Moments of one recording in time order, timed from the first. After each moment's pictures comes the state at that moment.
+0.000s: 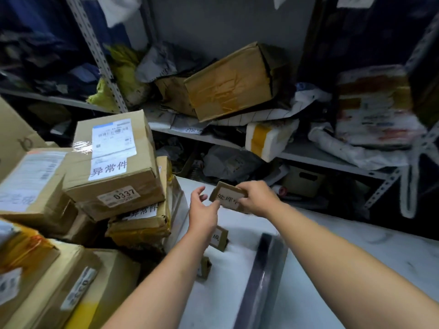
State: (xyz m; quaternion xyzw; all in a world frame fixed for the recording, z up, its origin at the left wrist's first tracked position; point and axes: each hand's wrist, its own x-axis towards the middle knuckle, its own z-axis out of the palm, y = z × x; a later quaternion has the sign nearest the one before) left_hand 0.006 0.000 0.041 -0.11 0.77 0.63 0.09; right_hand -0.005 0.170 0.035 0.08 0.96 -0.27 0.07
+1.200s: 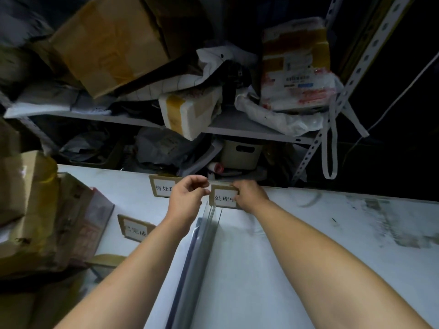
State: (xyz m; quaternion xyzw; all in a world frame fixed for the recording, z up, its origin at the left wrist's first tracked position) left_hand 0.032 0.140 0.022 0.00 0.74 0.64 0.21; right_hand 0.058 0.328 -0.061 0.22 0.93 -0.26 0.11
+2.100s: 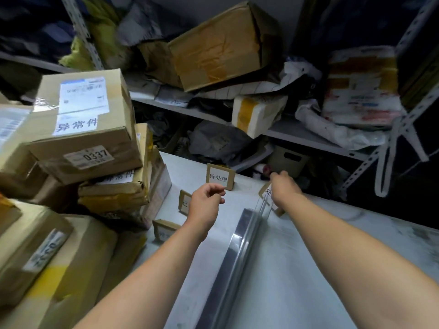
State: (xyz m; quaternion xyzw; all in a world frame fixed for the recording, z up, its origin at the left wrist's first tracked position) left_hand 0.059 0.026 0.024 -0.06 0.74 0.64 0.18; right_hand 0.043 0.260 -0.017 0.22 0.97 -0.06 0.10
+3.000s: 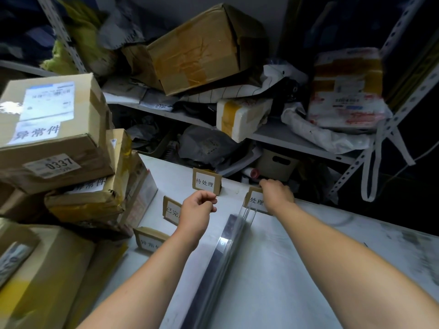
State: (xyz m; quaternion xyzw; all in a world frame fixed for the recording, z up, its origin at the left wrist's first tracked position) left_hand 0.065 0.053 0.016 -0.07 0.76 0.63 0.17; right_hand 0.048 0.289 -0.030 0.15 0.98 0.00 0.11
